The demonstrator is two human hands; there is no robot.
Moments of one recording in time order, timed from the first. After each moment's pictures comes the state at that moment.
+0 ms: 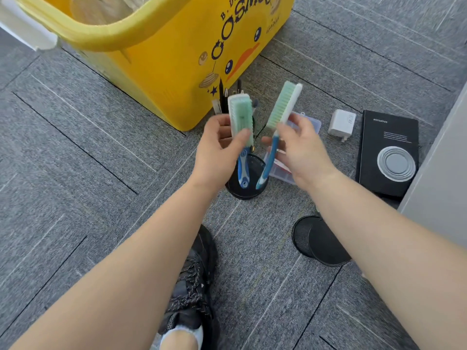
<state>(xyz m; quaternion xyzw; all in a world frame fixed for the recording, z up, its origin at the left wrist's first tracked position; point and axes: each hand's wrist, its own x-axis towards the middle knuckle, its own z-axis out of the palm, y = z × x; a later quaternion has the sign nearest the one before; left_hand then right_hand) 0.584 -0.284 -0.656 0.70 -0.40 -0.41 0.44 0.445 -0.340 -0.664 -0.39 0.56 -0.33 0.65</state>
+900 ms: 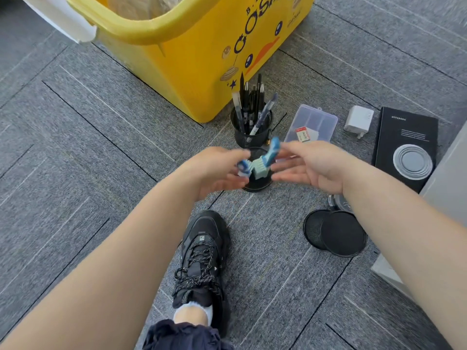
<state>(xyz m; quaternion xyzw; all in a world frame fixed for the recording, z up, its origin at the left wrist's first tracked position) 0.613 -0.257 -0.610 0.71 -0.19 -0.65 0.20 0.434 -0.325 -0.635 -0.37 0.56 -0.05 0.74</state>
